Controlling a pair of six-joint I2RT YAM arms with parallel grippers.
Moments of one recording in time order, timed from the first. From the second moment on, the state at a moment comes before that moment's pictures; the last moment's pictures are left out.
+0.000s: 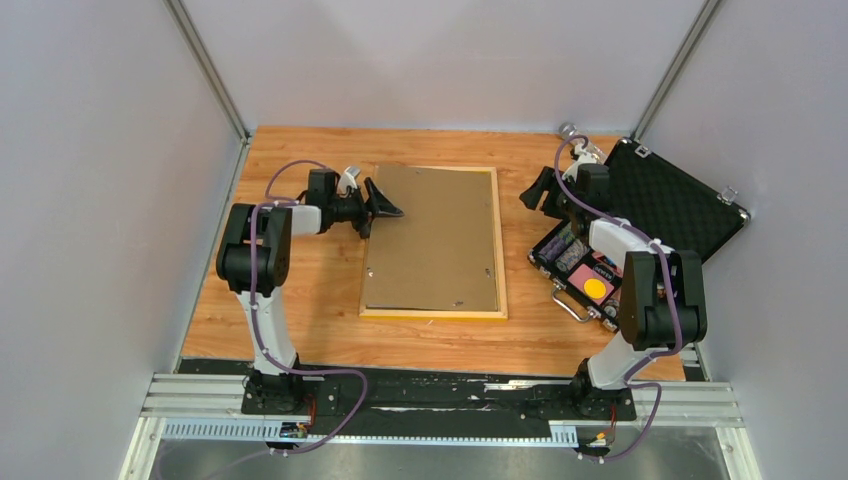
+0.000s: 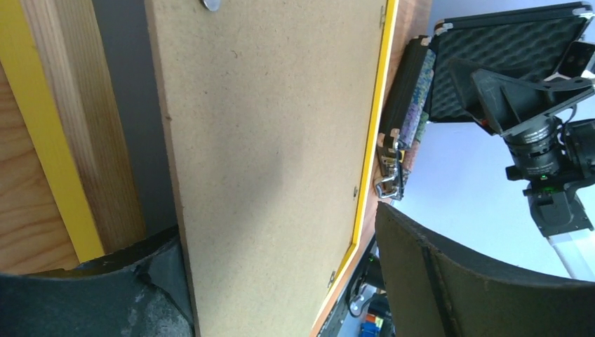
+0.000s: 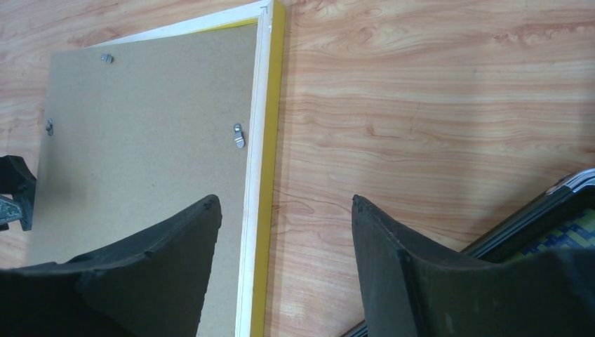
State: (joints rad) left arm -0.13 2.01 1.10 0.20 0.87 -0.80; right arm 0.02 1.64 0.95 0.16 -0.30 0.38
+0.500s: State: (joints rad) left arm -0.17 1.99 1.13 0.06 0.84 -0.72; right arm 0.02 1.64 0.95 0.16 -0.30 0.38
